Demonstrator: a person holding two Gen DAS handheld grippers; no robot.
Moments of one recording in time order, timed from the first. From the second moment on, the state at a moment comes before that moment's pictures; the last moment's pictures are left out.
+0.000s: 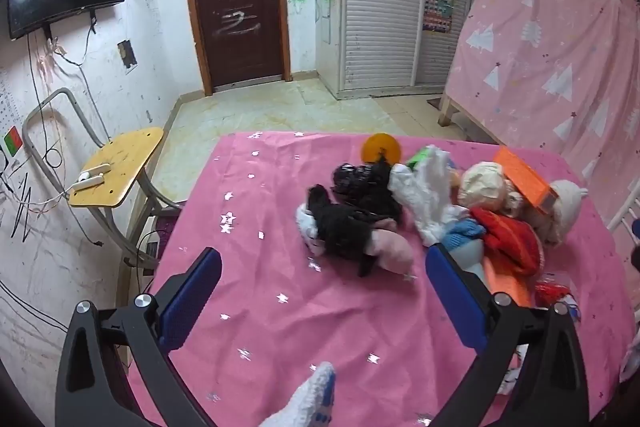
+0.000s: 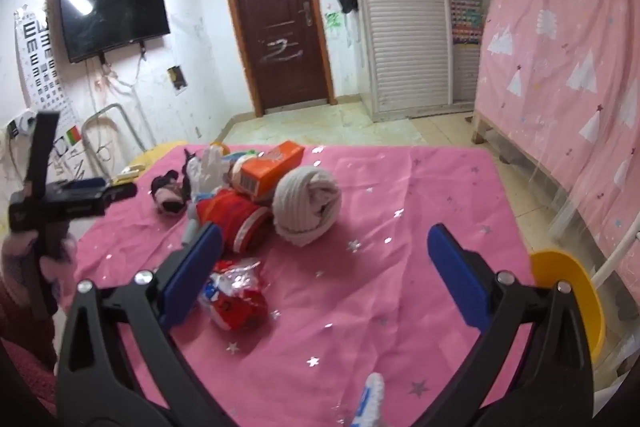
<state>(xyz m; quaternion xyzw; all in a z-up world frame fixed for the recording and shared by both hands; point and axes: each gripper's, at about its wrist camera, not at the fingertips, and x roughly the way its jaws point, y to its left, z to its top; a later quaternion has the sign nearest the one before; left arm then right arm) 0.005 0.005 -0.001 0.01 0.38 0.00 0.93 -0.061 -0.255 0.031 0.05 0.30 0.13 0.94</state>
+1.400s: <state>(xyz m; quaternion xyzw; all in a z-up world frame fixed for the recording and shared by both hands) 0.058 -0.016 -0.041 0.00 0.46 -0.03 0.89 -0.028 -0.195 -0.015 0.00 0.44 0.21 0.87</state>
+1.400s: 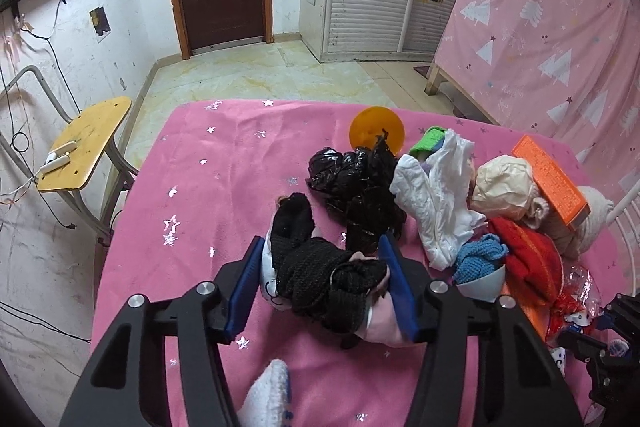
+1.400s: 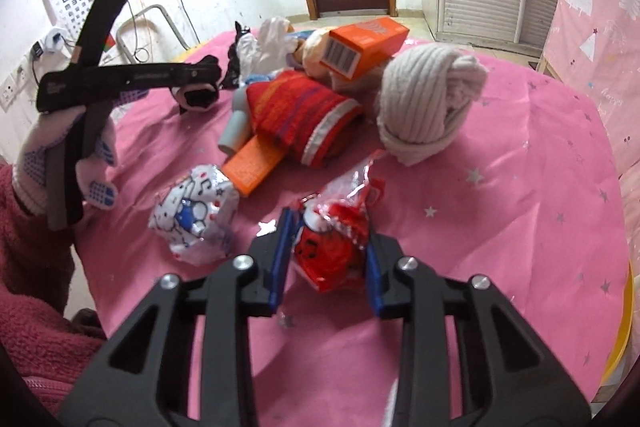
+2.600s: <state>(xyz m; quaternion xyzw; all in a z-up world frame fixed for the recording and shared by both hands) 0.026 -0.255 0.046 0.07 0.43 -0.22 0.88 -0.057 -0.374 0.006 0.00 0.36 0.00 0.93</state>
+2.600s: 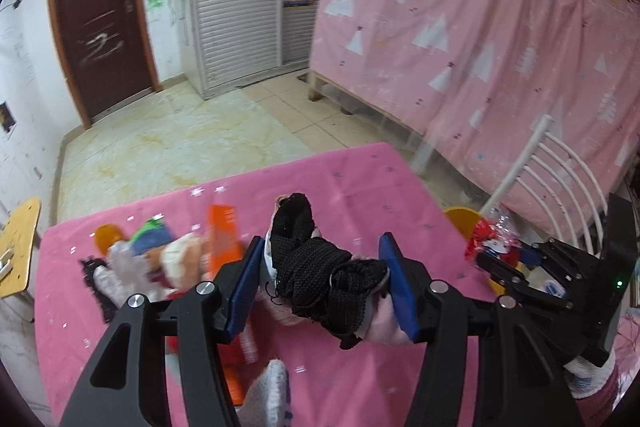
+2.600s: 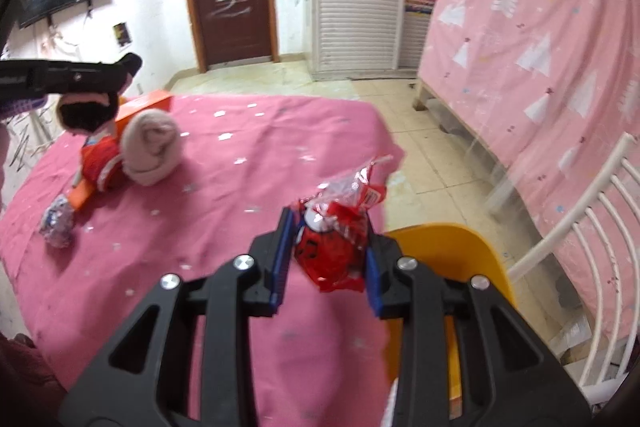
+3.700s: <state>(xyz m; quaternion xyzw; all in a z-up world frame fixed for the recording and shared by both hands) 0.008 -0.480 0.024 0.06 0.46 -0.35 0.81 -0.065 -0.502 -0.056 0.11 0.40 -0.08 0.91</state>
